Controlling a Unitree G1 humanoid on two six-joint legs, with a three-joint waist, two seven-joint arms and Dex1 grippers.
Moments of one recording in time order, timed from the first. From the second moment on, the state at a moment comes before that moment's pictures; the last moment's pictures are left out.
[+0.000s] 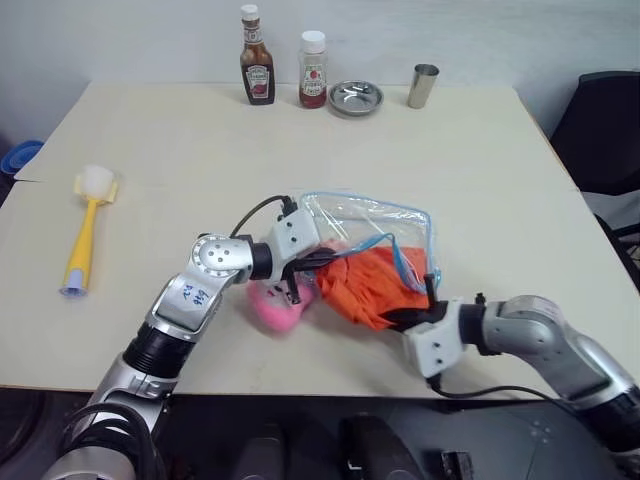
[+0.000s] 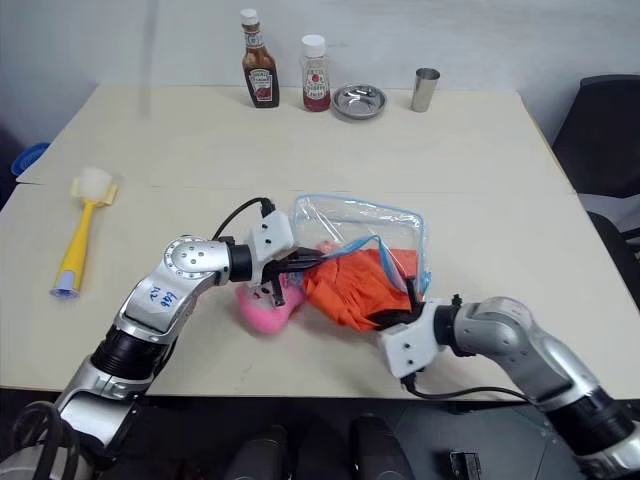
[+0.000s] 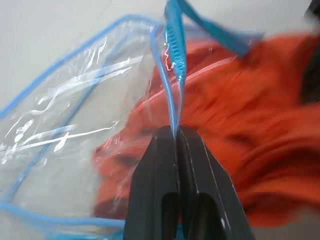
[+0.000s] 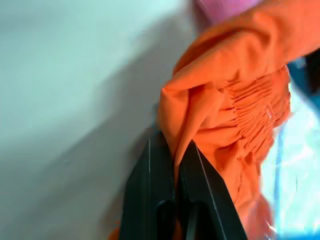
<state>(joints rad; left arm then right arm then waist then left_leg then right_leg) -0.64 0.51 -0.31 -0.04 -0.09 0.39 -0.77 -0.20 -0.97 0.25 -0.27 -0.17 -0.44 0.89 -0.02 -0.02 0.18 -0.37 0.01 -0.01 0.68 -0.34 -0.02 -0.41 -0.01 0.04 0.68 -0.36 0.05</state>
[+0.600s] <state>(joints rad) -0.57 0.69 -0.21 0.05 -0.02 0.23 -0.86 0.10 -1.23 -0.12 0.27 -0.14 -0.74 0.84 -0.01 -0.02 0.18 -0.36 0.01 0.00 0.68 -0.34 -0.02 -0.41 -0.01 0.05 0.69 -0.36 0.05</state>
